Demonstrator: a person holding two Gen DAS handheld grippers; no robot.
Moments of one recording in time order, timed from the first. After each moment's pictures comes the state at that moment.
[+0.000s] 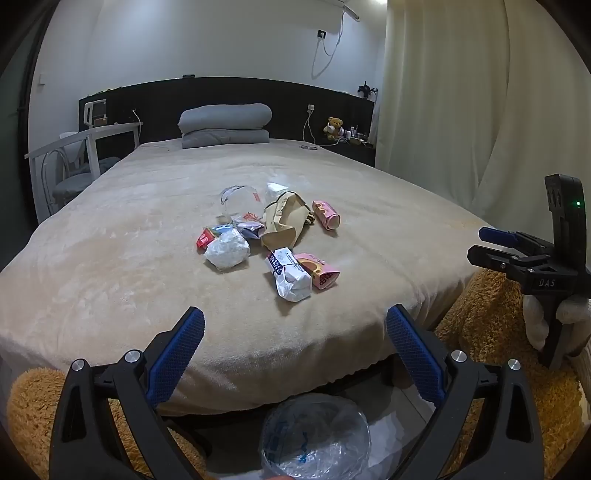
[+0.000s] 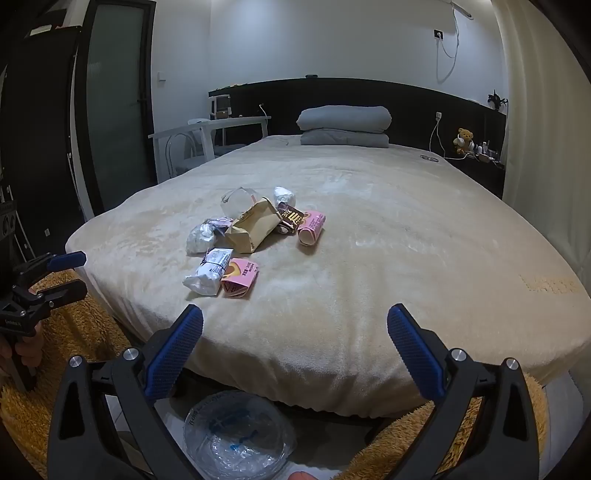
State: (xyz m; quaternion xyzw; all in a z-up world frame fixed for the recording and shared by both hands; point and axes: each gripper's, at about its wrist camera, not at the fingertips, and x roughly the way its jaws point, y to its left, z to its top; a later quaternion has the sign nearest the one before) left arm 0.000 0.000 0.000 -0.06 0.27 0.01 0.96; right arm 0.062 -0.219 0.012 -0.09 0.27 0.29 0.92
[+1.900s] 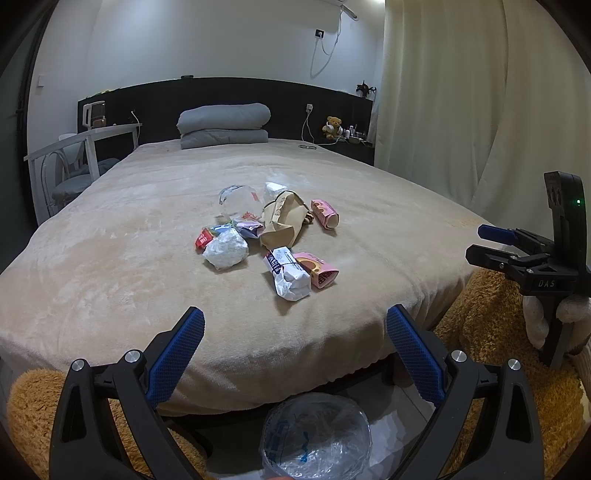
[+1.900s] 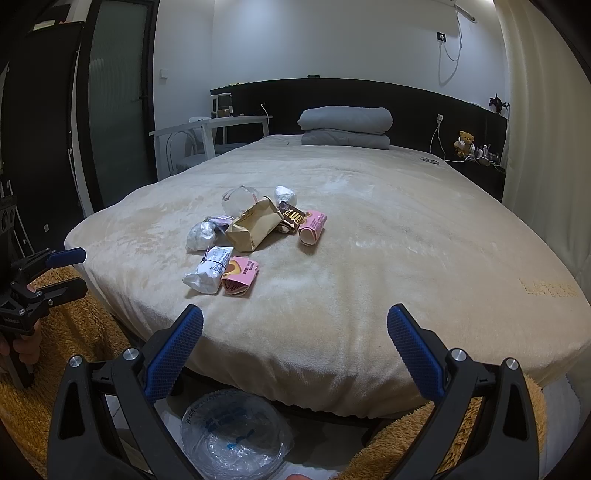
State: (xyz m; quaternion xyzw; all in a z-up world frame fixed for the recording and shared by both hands) left arm 0.000 0.003 0.000 -0.05 0.27 0.01 0.96; right arm 0.062 -0.215 0.011 -0.09 0.26 0.29 0.92
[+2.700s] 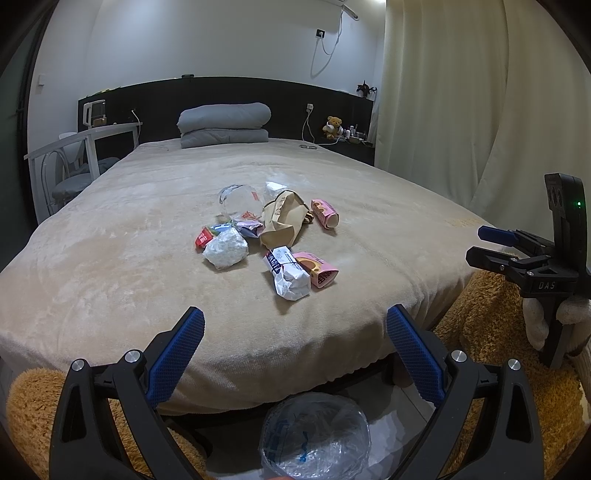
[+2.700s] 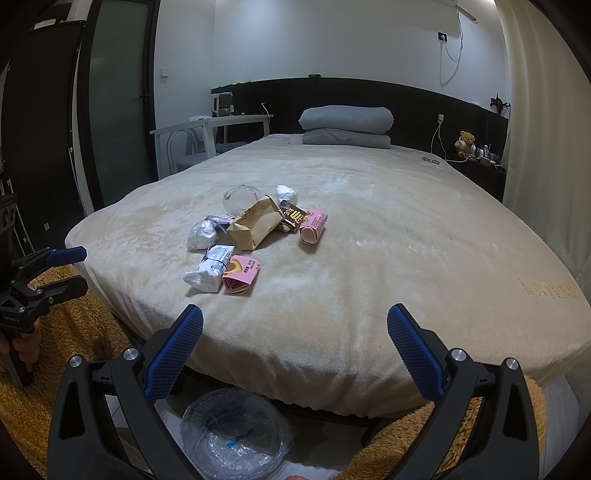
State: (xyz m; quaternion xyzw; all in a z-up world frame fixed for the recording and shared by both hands) left arm -0.002 0.001 0.000 -0.05 0.27 0.01 0.96; right arm 0.062 -0.217 0.014 -0.09 0.26 0.29 0.92
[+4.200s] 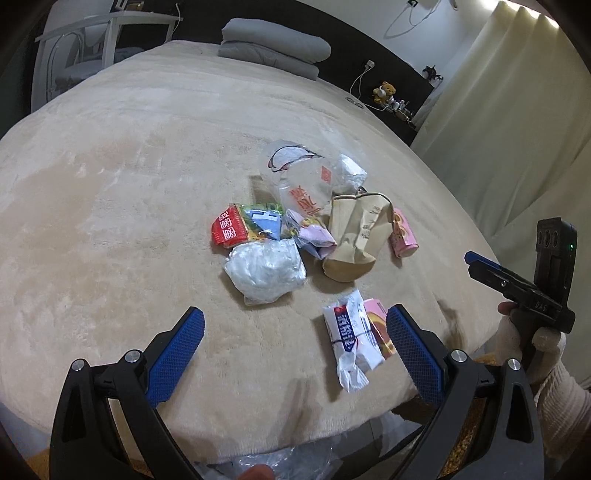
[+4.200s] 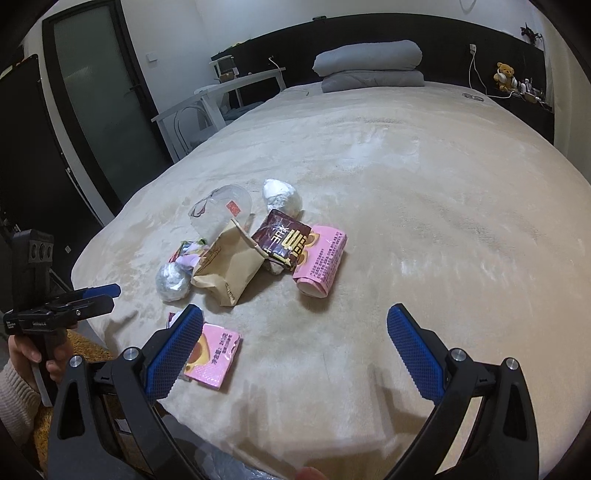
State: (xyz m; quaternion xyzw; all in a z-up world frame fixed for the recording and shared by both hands) left arm 0.151 0.114 -0.027 -0.24 0.39 0.02 0.89; right arm 0.263 -0.152 0.000 -0.04 0.39 0.36 0.85
